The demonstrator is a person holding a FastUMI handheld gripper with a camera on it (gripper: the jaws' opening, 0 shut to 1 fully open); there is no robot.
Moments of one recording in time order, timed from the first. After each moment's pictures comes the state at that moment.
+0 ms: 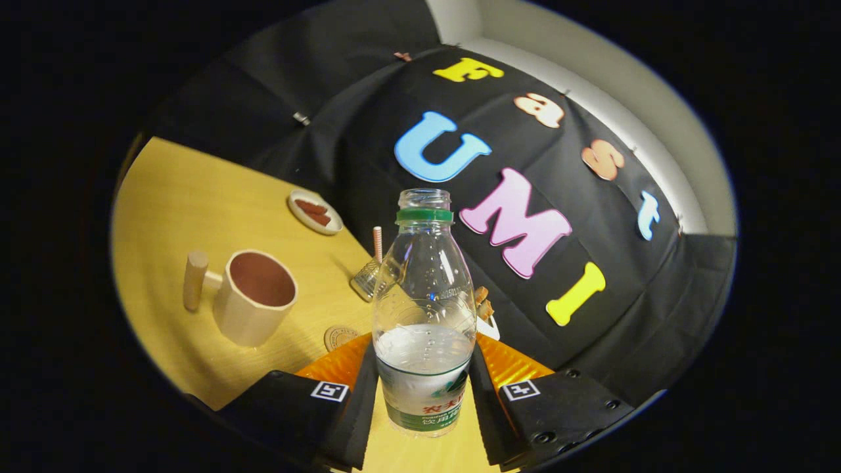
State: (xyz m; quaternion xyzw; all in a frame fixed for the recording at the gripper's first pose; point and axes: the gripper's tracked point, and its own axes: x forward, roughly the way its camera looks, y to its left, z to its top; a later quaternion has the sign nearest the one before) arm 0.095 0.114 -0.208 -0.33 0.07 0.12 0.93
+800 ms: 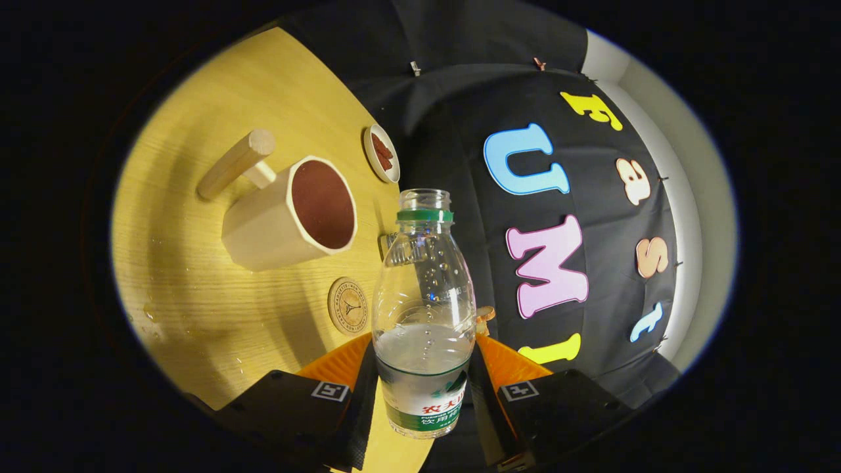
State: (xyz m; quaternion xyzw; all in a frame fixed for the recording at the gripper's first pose) arm 0.095 0.129 -0.246 -0.55 0.09 0.15 0.82
